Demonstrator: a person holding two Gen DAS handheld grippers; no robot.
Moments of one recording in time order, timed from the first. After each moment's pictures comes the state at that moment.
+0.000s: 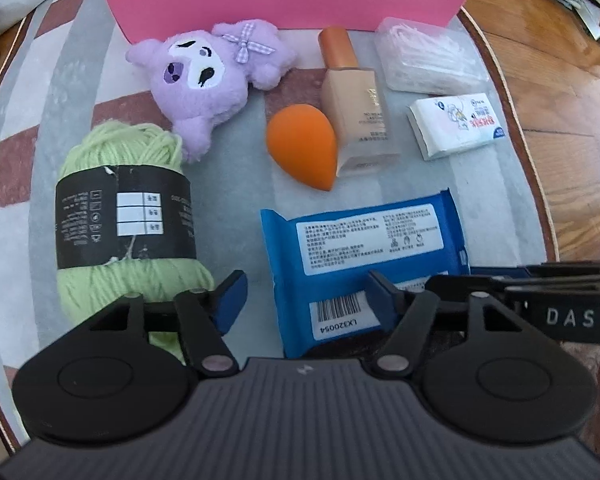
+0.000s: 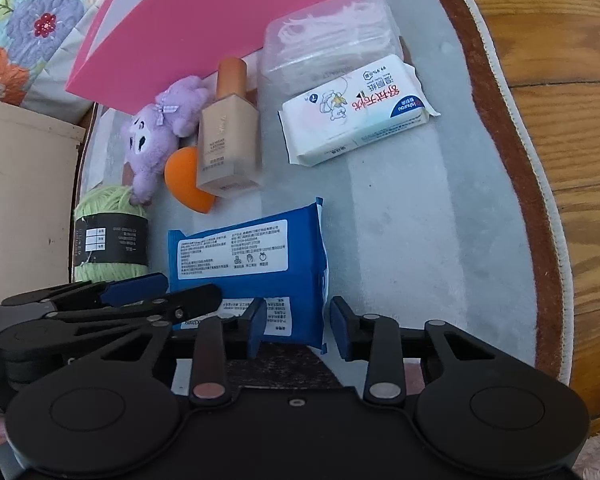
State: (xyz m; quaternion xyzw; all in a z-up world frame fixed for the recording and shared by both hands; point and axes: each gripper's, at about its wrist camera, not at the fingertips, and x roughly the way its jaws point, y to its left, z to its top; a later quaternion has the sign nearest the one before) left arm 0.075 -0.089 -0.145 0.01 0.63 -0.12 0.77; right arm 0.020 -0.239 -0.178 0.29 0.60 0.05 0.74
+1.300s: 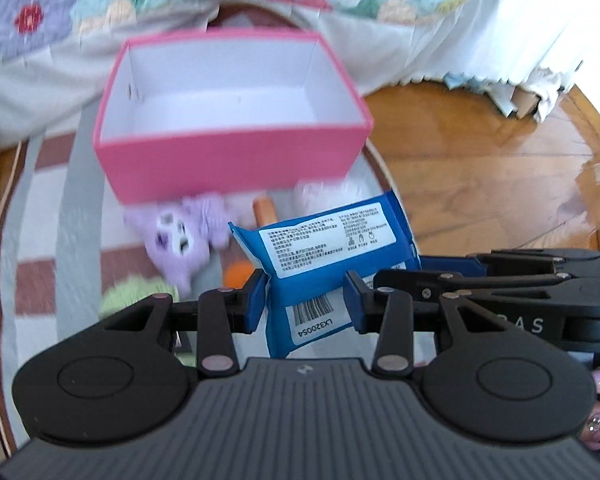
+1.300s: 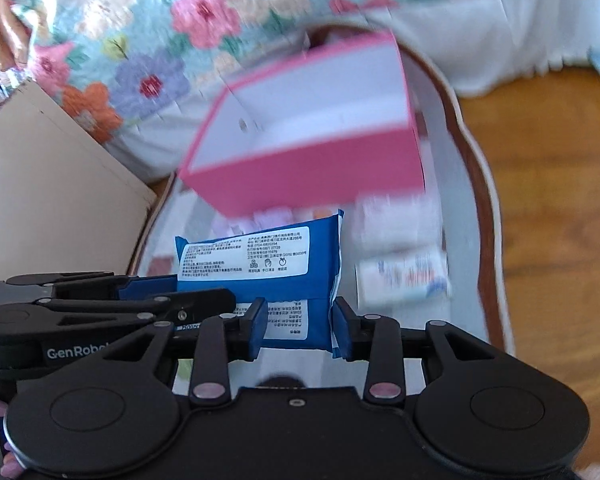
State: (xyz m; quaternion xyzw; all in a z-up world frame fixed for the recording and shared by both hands) left arm 0.075 -0.087 -0.018 -0.02 0.49 -0.21 0.85; right arm 0.011 -0.240 -0.054 0.20 0.45 0.08 0.87
